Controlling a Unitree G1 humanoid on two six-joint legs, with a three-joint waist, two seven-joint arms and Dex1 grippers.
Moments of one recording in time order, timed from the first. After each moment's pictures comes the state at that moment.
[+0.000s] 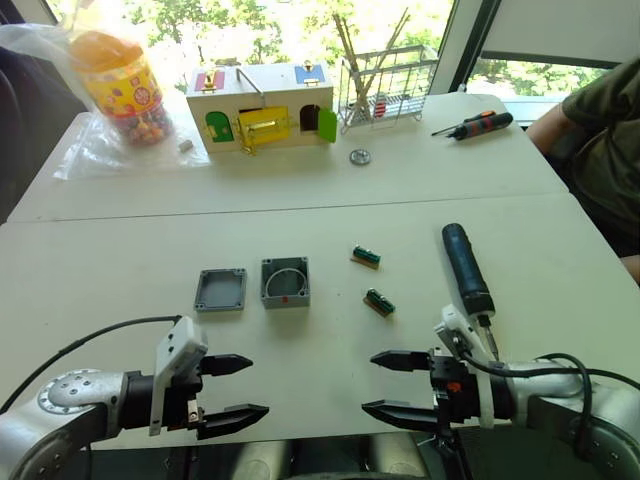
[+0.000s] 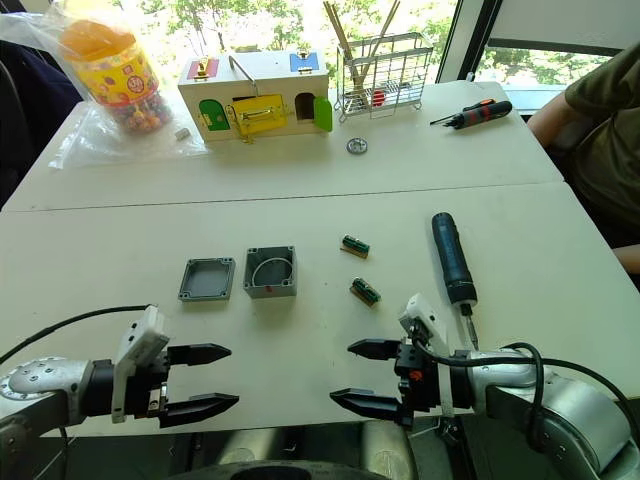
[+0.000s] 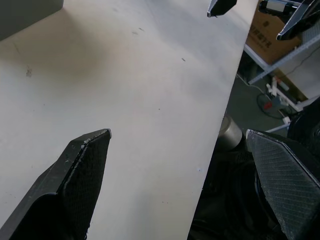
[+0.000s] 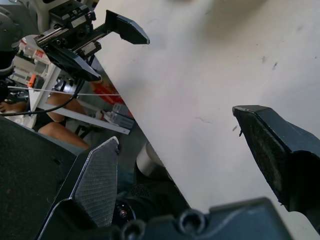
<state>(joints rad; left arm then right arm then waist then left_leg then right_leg) 0.40 0.88 0.22 -0.69 -0.82 0.77 -0.94 0.21 -0.81 -0.04 -0.77 0.89 0.89 0.79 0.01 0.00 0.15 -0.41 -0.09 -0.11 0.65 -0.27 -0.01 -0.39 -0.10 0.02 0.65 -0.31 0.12</state>
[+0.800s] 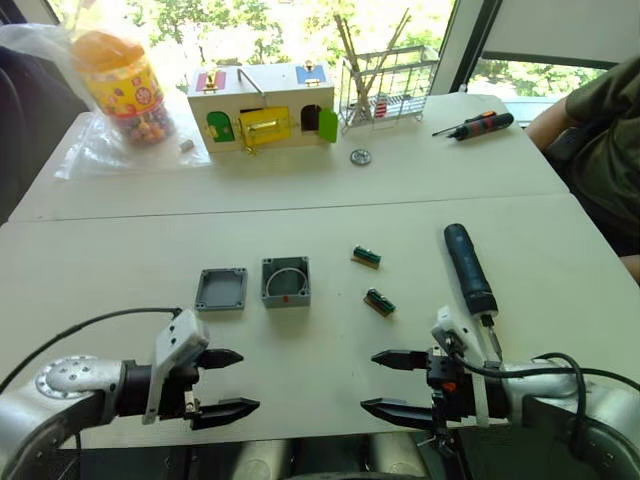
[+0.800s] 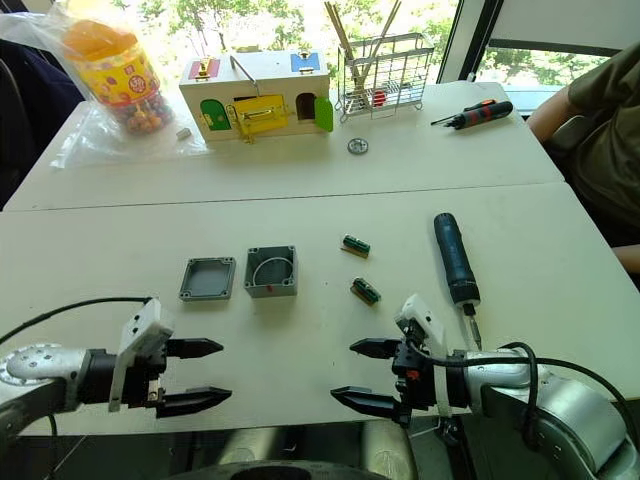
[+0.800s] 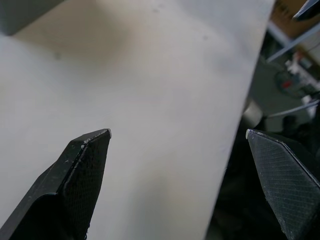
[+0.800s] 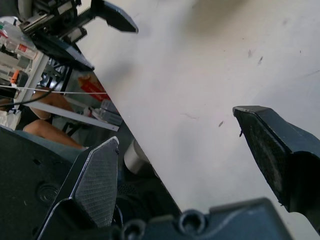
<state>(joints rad) 0.28 1.01 0.21 -0.64 -0.76 0.81 -0.93 0.17 -0.84 -0.03 -0.78 0.91 0.93 0.72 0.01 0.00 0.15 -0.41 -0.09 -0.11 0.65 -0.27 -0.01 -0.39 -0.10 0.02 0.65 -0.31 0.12</state>
